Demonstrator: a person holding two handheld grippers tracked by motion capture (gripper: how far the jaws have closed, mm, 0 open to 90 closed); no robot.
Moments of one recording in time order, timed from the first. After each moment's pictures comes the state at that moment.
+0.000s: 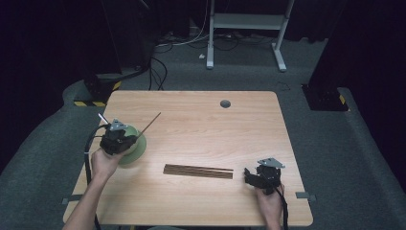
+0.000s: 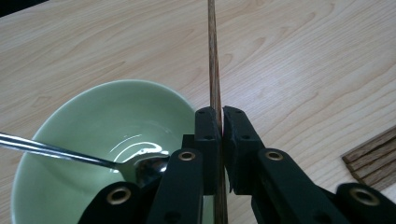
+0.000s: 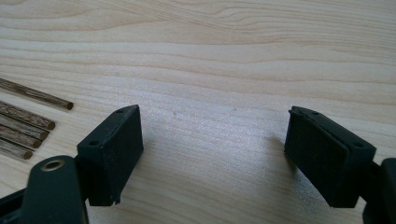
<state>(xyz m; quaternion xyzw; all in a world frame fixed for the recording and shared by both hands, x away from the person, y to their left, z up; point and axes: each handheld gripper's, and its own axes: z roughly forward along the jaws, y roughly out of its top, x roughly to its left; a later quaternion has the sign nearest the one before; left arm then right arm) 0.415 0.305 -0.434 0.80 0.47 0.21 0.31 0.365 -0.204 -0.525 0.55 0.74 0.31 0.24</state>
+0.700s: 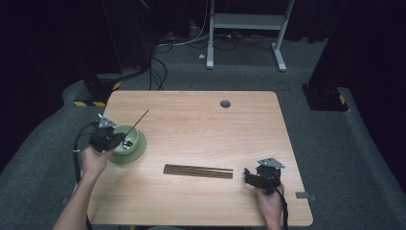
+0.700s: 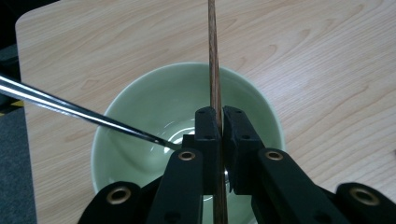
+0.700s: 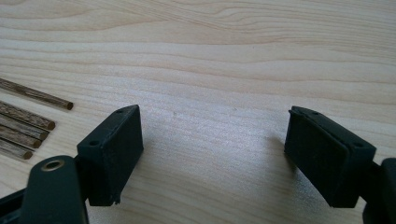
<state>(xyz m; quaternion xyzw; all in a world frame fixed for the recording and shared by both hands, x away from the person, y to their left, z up) 0.422 0.340 -0.435 0.78 0.50 0.23 0.29 0.365 -0.204 -0.525 0.55 0.74 0.31 0.24</state>
